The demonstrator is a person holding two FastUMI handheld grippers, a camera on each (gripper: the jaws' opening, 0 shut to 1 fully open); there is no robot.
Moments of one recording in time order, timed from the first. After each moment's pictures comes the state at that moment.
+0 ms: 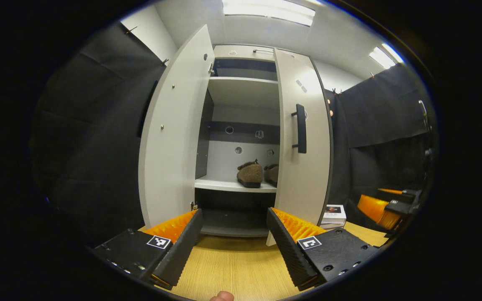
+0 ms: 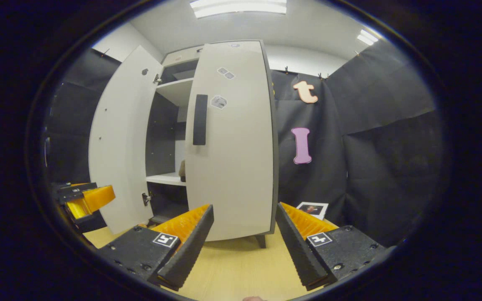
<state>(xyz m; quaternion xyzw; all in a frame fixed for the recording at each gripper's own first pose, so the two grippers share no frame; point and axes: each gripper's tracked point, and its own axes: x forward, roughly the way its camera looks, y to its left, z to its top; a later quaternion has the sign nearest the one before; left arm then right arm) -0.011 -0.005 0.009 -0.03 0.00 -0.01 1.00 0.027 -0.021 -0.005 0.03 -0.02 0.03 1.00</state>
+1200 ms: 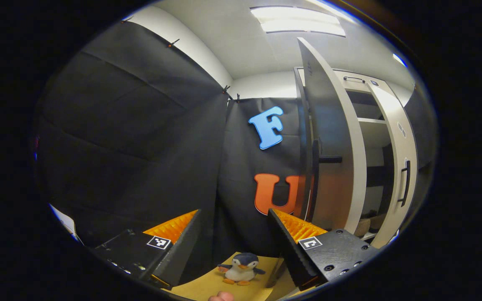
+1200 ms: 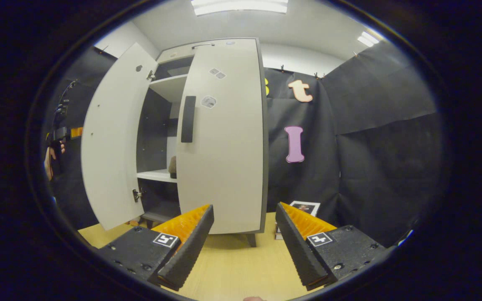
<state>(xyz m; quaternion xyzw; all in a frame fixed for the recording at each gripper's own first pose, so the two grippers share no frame) 0.081 0.244 0.116 -0.01 -0.08 0.18 0.98 0.032 -0.049 -0.006 0.02 -0.02 0.00 1.00</state>
